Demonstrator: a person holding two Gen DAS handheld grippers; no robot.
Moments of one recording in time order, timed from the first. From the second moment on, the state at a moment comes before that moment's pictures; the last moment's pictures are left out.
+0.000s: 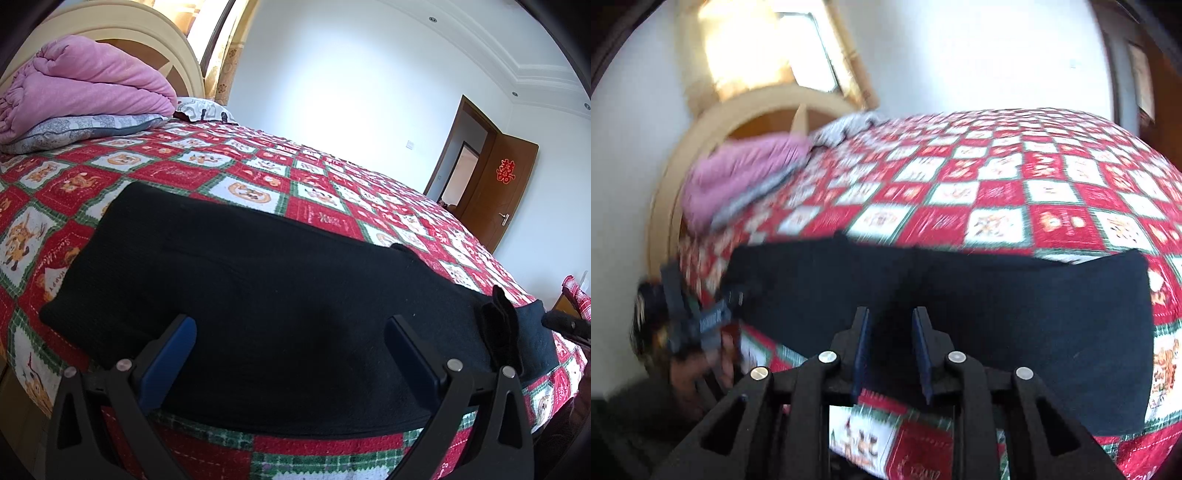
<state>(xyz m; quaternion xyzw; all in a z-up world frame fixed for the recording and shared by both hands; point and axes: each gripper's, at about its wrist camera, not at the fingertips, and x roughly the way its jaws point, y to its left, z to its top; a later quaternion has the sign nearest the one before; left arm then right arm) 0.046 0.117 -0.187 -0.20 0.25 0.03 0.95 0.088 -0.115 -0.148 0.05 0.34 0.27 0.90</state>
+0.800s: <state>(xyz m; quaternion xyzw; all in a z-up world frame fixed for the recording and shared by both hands) 0.047 0.115 -0.190 -0.18 0.27 0.04 0.95 0.088 -0.076 -0.207 -0.04 0.43 0.25 0.87</state>
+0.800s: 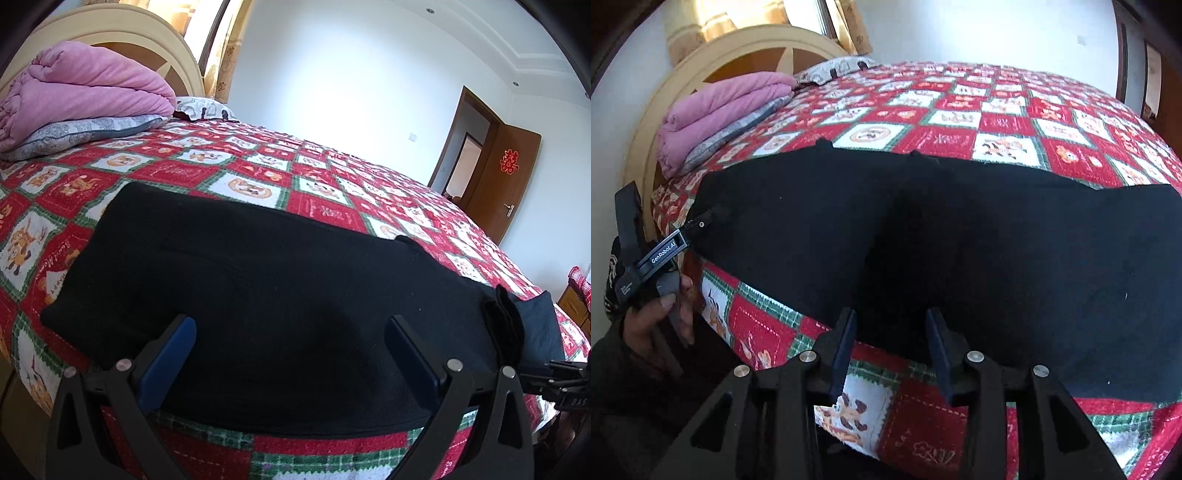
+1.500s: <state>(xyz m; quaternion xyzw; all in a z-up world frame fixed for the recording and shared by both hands) 0.028 0.203 -0.159 -0.20 0.22 0.11 0.95 0.091 -0.156 -0.171 0.07 0.38 0.17 0.91</state>
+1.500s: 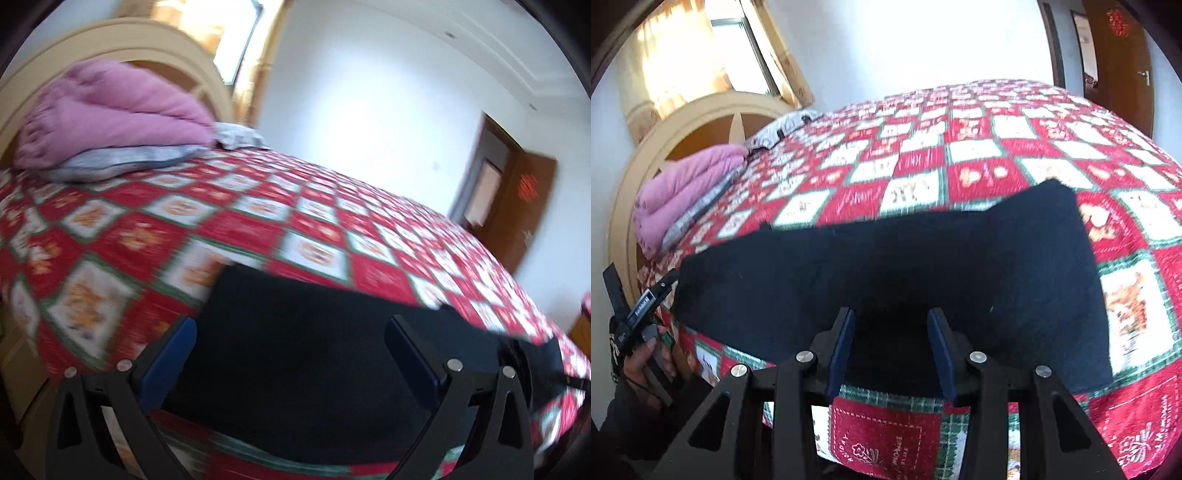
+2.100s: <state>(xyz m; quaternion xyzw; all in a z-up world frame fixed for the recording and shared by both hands) 0.038 0.217 -0.201 -0.17 0.29 0.11 0.93 0.092 -0.158 -0.184 0.08 0.38 0.16 0.91</state>
